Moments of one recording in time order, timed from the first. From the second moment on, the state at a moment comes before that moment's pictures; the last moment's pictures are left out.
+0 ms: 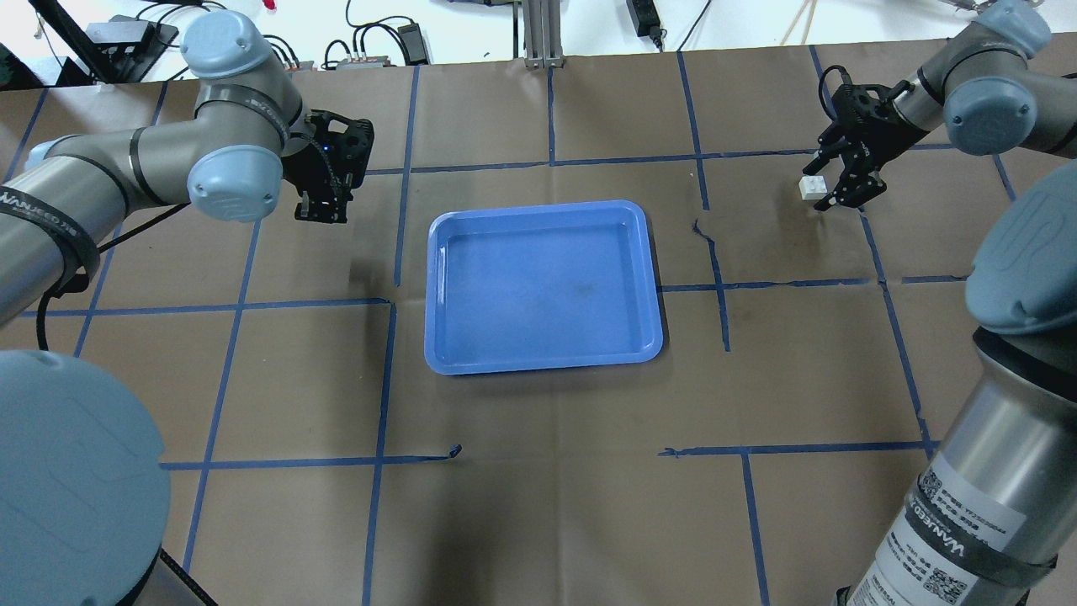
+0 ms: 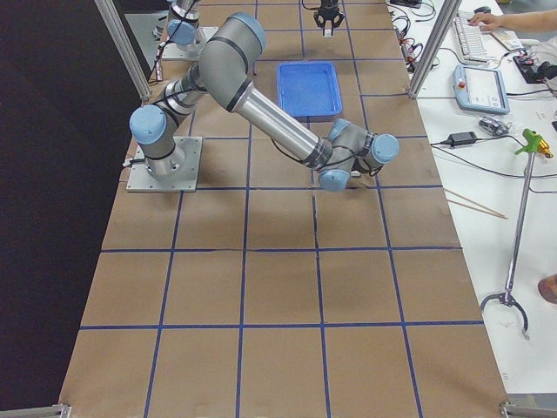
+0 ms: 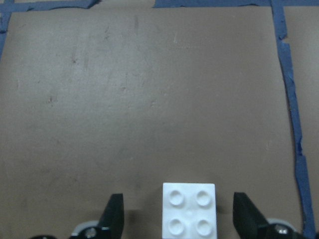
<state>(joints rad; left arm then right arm) -1.54 -2.04 -1.61 -0.98 1.57 1.79 1.18 -0.82 1.34 -1.89 -1.19 -2.02</state>
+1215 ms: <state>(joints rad) -1.86 -2.05 -1.59 -1.04 1.59 1.46 1.18 -0.87 1.32 -1.91 -1.20 -2.01</state>
